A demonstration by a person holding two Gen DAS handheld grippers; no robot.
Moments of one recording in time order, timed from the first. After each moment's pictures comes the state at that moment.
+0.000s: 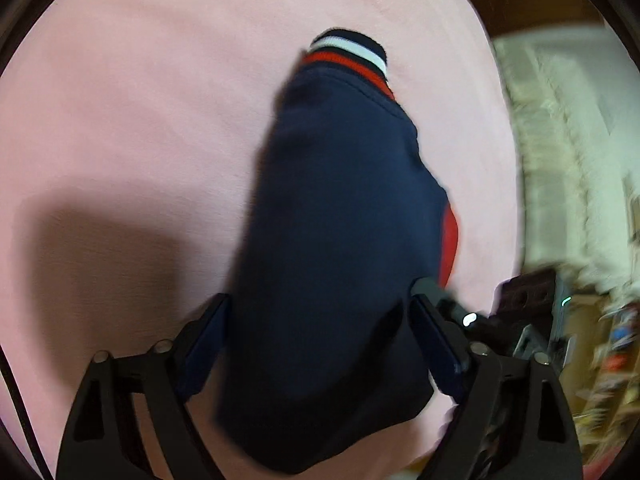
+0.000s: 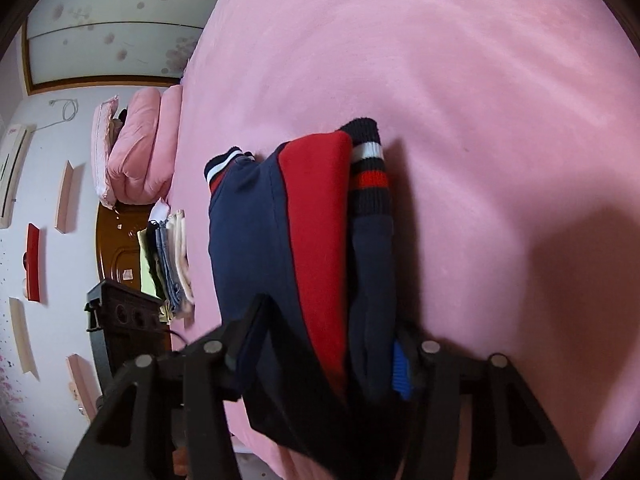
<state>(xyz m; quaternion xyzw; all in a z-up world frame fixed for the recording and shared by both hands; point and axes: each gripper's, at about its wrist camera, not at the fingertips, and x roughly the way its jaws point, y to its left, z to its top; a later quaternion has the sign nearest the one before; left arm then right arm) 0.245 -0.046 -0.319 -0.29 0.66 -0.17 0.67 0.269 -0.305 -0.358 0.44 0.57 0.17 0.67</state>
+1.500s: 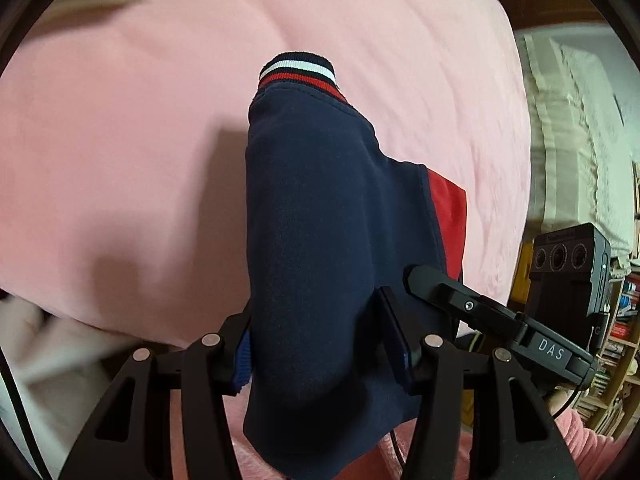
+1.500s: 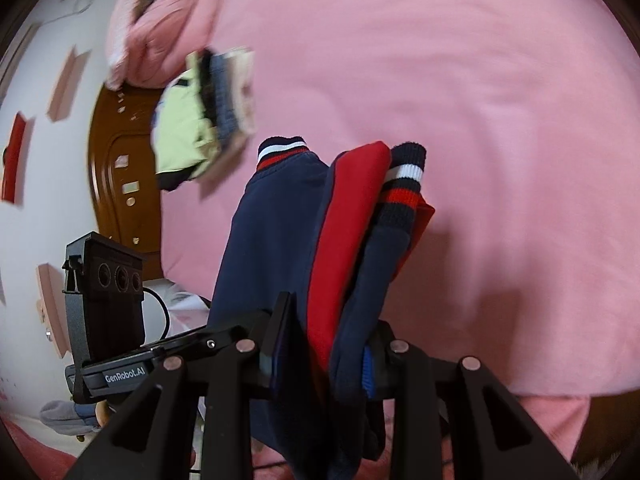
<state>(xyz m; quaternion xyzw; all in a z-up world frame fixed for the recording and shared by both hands) 0.094 0.273 -0.158 -0.23 0.71 -0.12 0.65 0.143 0.000 -0.208 0.34 0.64 0.24 0.64</state>
